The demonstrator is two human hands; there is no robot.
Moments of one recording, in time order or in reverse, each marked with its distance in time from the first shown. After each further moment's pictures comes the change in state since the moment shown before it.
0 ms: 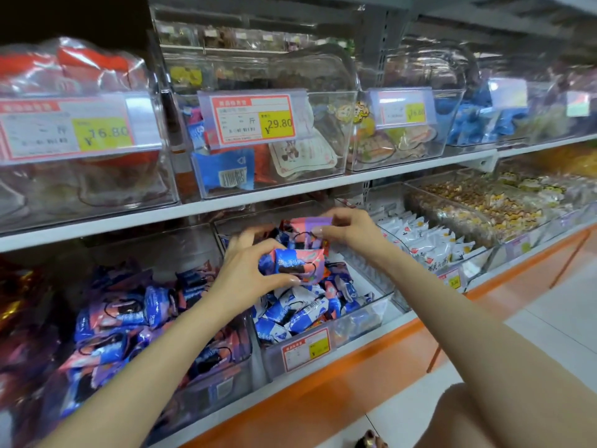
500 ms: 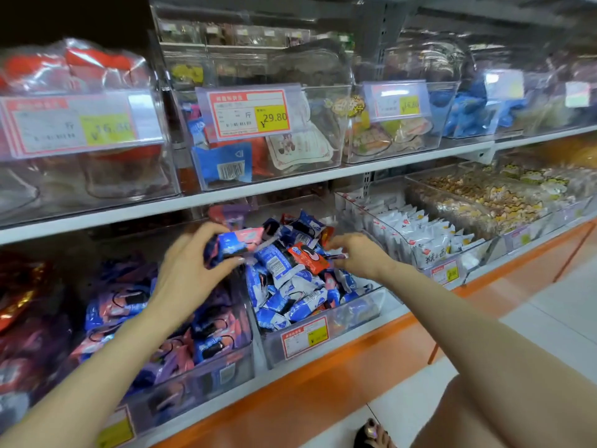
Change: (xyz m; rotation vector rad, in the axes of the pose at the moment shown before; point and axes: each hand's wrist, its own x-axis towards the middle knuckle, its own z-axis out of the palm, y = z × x) left_hand -0.030 -0.029 -0.040 0.229 0.287 0.004; right_hand -0.003 0.056 -0.004 -0.842 -0.171 0.021
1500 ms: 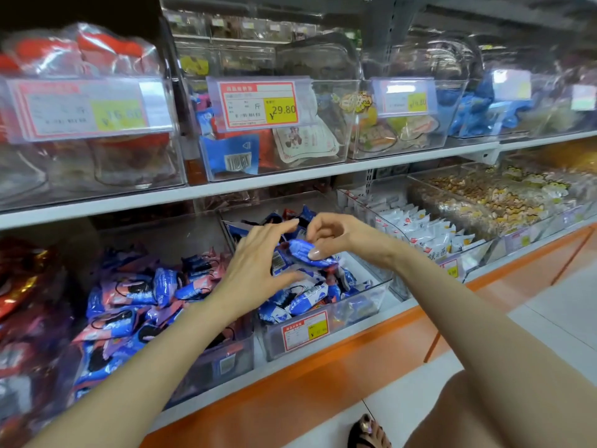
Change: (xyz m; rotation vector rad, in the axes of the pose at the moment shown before) left_hand -0.001 0.040 0.046 -0.090 -0.206 0.243; right_hand -0.033 -0.058 -0.048 0.819 -0.293 -0.177
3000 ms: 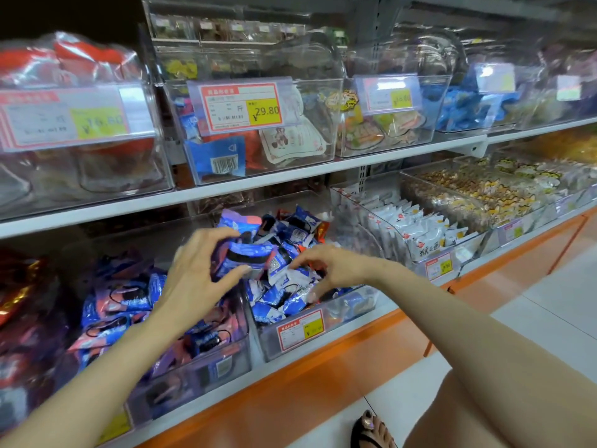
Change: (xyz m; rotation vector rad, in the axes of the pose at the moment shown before) left_hand -0.033 -0.025 -0.034 0.034 0.190 -0.107; right_hand 0.014 0.054 0.008 -0.598 -0.127 0.060
